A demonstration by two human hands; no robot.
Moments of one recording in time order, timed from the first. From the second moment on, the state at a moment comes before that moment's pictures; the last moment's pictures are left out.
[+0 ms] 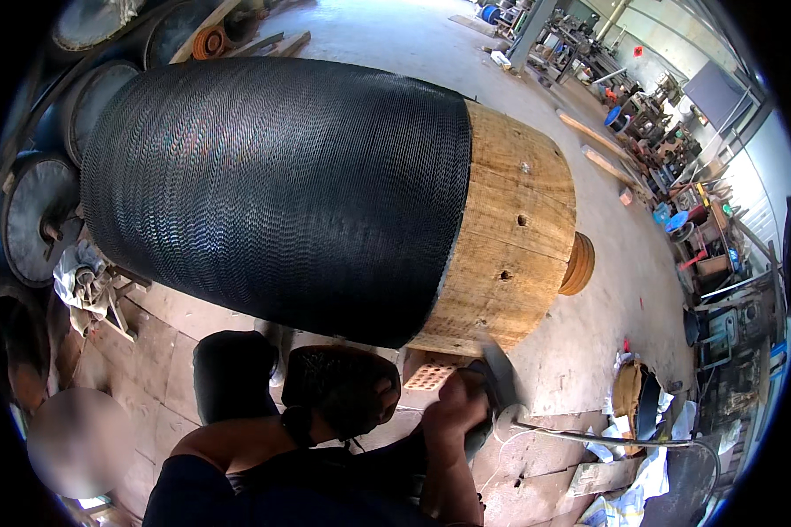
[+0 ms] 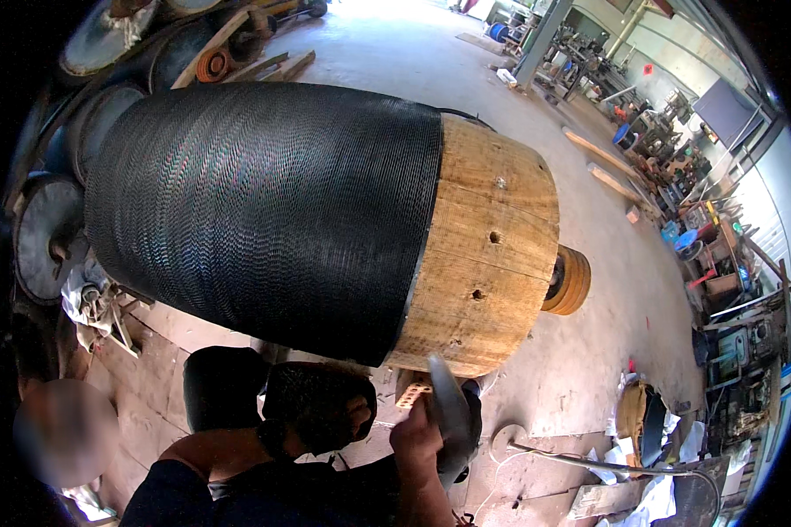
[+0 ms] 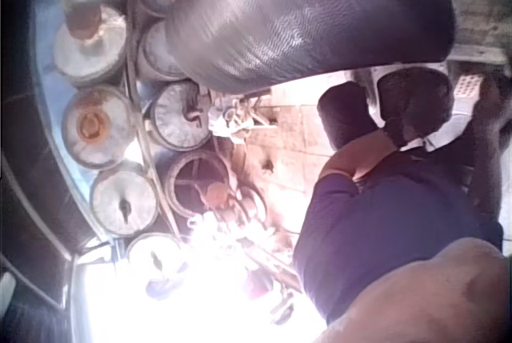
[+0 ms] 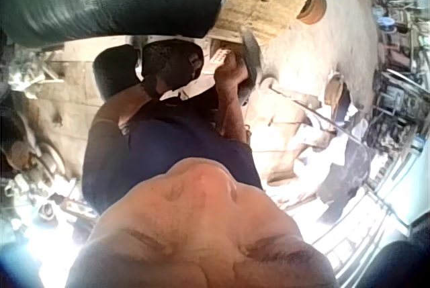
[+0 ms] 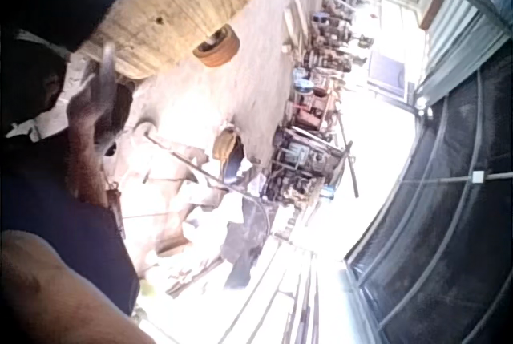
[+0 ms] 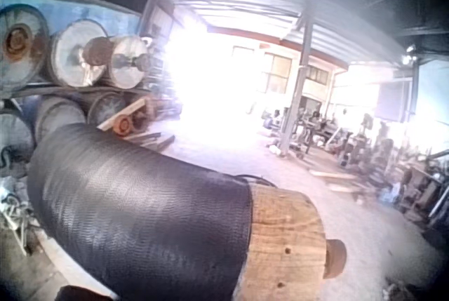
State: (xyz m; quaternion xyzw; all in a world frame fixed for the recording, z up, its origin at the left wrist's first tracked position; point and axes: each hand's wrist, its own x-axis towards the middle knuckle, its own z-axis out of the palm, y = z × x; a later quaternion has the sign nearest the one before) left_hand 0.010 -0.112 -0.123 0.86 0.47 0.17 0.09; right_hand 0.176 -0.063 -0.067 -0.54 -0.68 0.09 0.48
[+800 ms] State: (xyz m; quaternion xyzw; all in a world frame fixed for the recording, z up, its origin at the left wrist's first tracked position) left_hand -0.064 0.030 0.003 0.75 0.38 0.48 -0.24; right_hand 0.168 -0.048 -0.077 -0.64 -0.68 0.12 0.35
